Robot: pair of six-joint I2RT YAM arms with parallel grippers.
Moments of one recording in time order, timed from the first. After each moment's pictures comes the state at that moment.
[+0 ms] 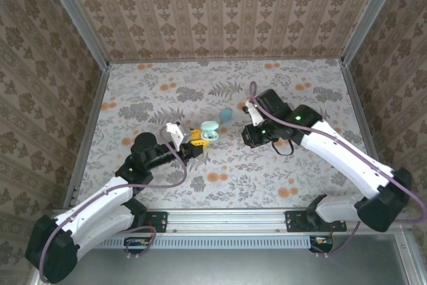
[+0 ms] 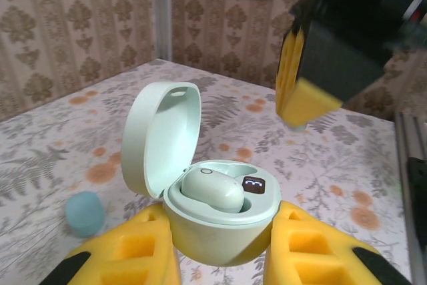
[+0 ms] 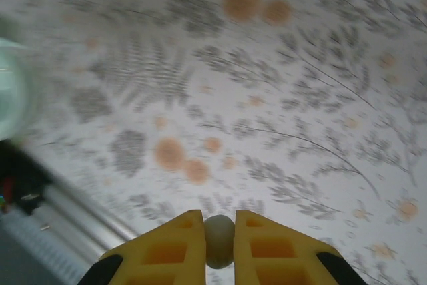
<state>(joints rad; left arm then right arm) -0.66 0.82 0.37 0.36 0.54 -0.02 0.67 1.28 1.28 -0.99 -0.18 0.33</state>
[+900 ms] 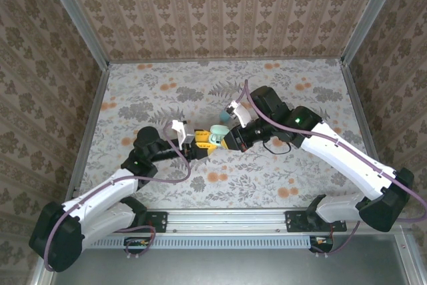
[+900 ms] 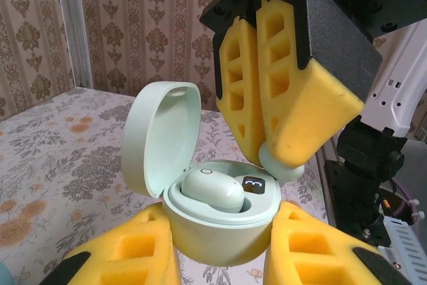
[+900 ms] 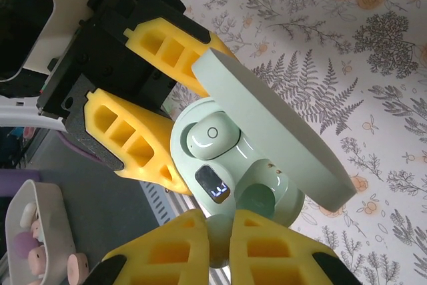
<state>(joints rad) -0.65 0.94 0.42 0.51 0.79 -0.07 0.73 1.29 1.31 -0.83 -0.51 0.28</state>
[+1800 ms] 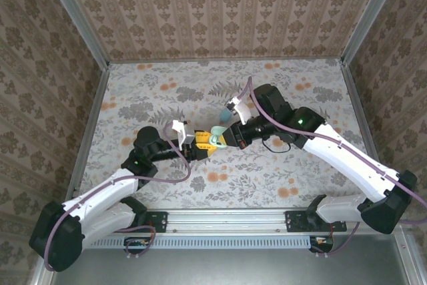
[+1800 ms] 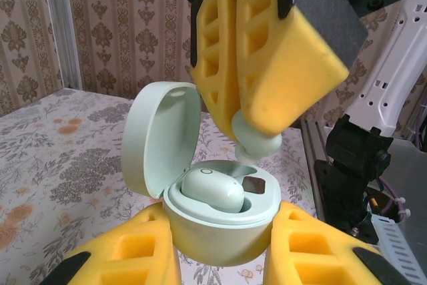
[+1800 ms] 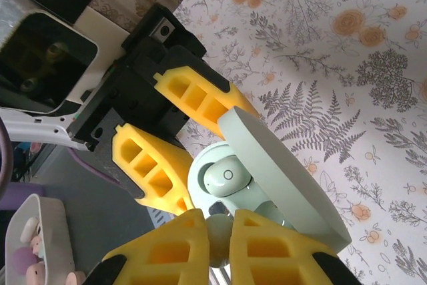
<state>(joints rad) -0.65 0.94 0.42 0.51 0.82 -0.09 0.73 1.27 1.30 -0.75 -0.51 0.30</state>
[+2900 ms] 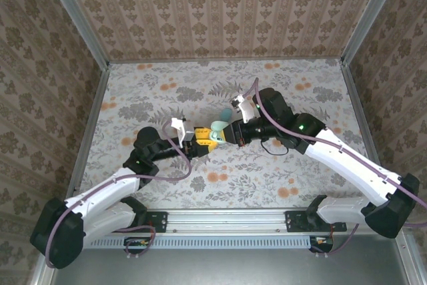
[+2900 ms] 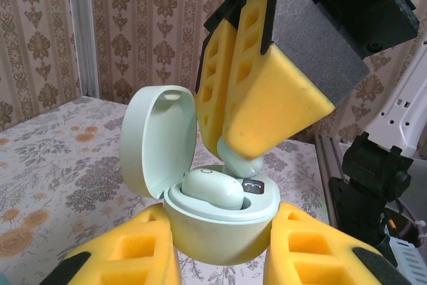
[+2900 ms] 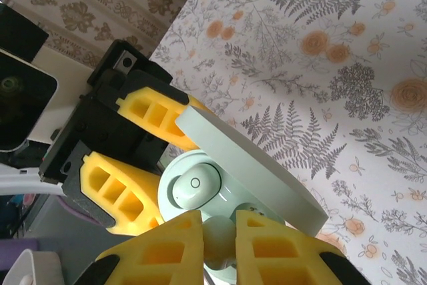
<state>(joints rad) -0.66 0.97 0.41 0.61 0.75 -0.14 0.73 1.23 1.20 -0.61 -0.41 0.45</state>
